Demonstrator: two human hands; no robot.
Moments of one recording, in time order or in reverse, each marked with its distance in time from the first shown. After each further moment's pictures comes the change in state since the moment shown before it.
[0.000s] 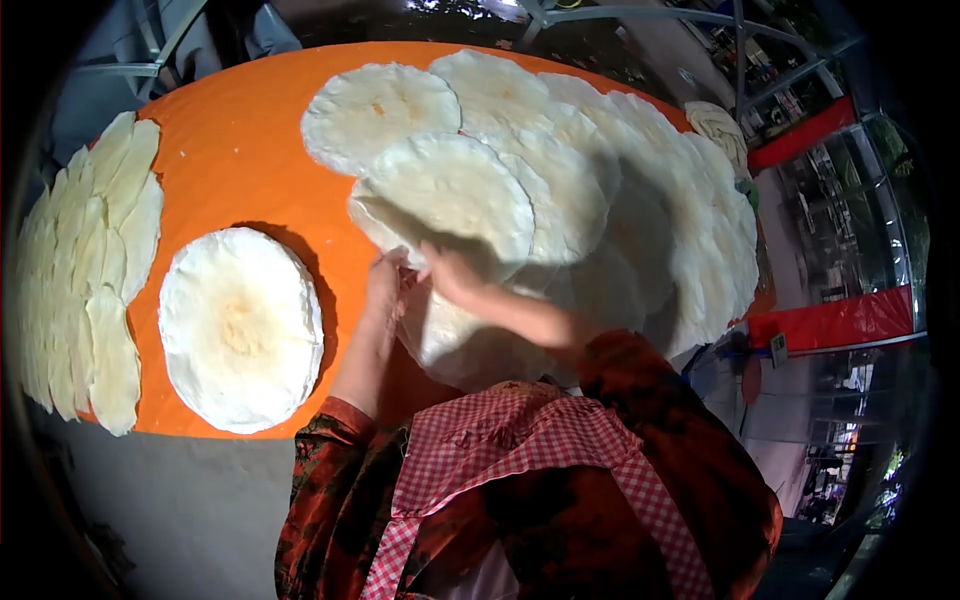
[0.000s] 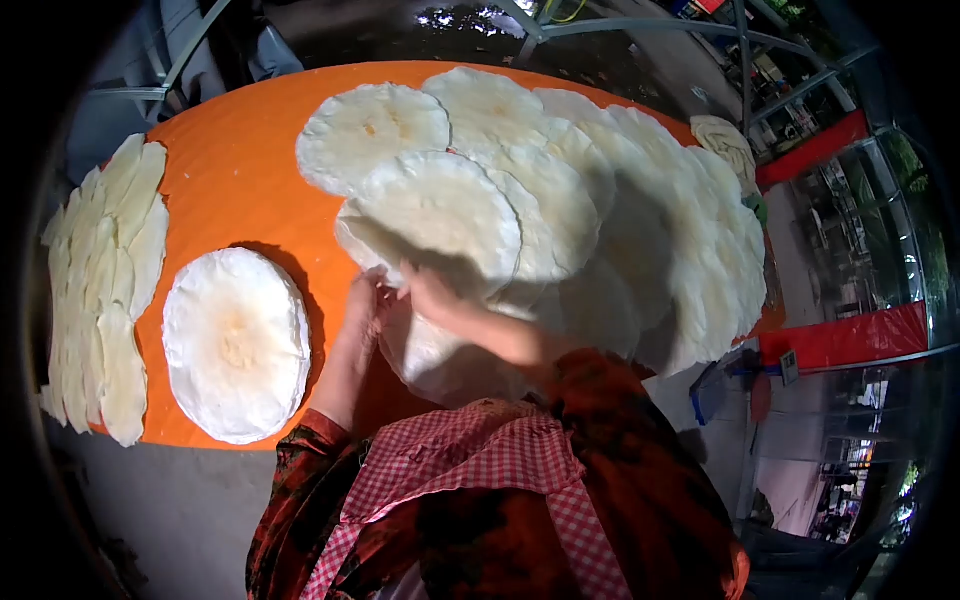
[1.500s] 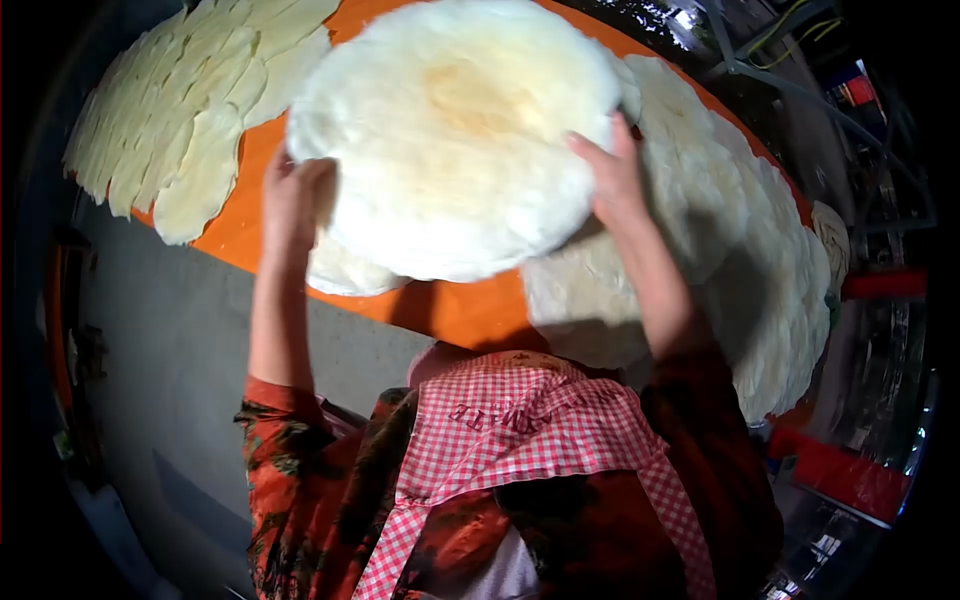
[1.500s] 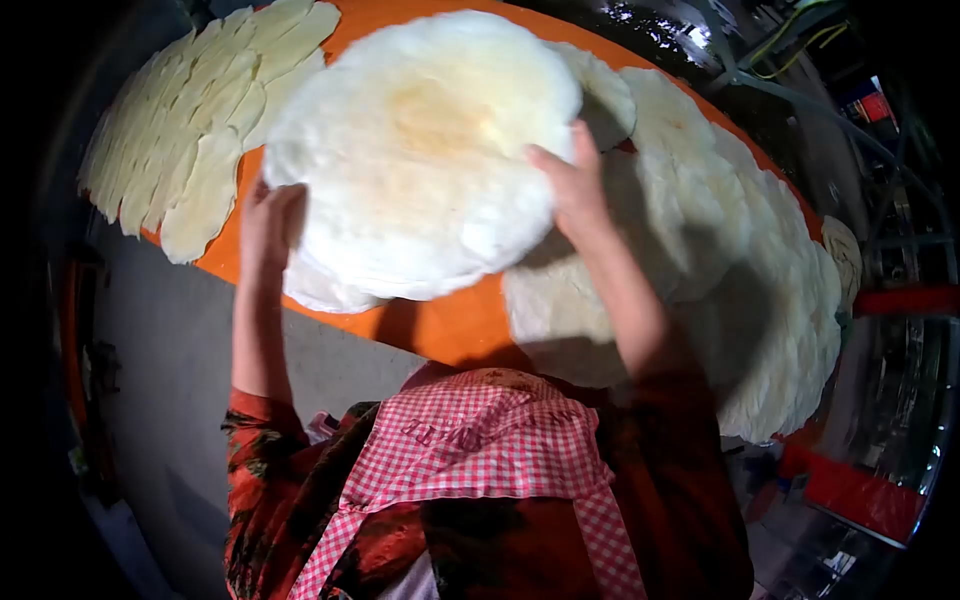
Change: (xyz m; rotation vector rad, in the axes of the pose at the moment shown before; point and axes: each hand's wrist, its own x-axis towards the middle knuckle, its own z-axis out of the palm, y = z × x) left_hand -0.206 0.234 -0.120 0.444 0.422 0.709; right_hand 0.019 -0.156 -0.077 1.258 0.128 -0.151
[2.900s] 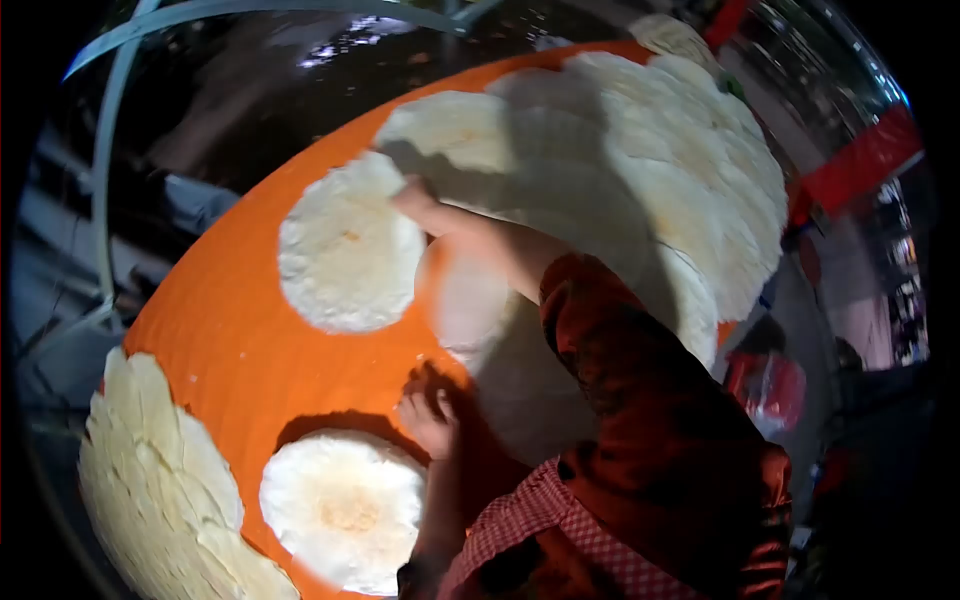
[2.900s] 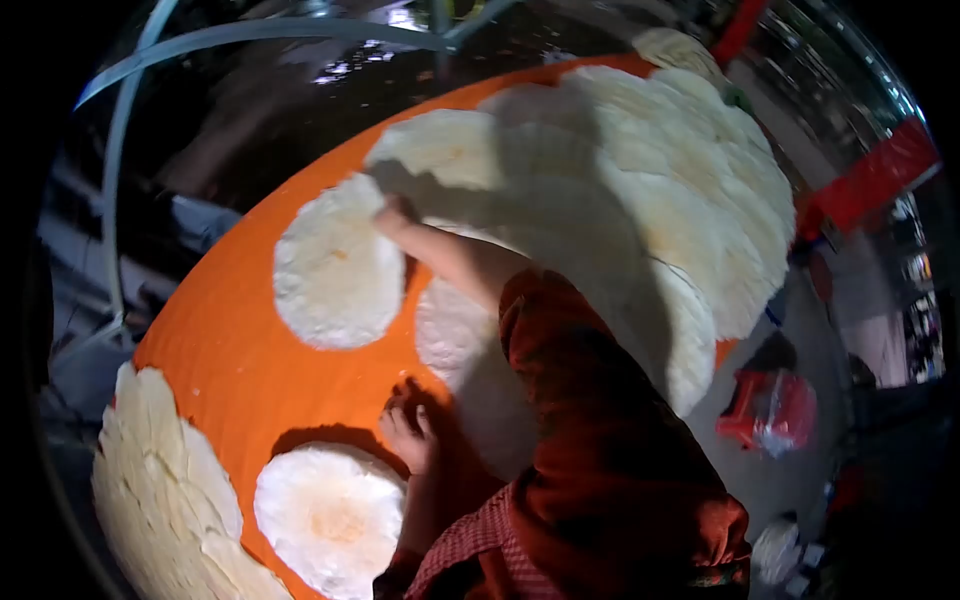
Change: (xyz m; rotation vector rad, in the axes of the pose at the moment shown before) left_hand 0.043 -0.244 0.232 0.874 -0.515 0.769; right_hand 0.353 0.194 -0.274 -0.781 0.685 0.164
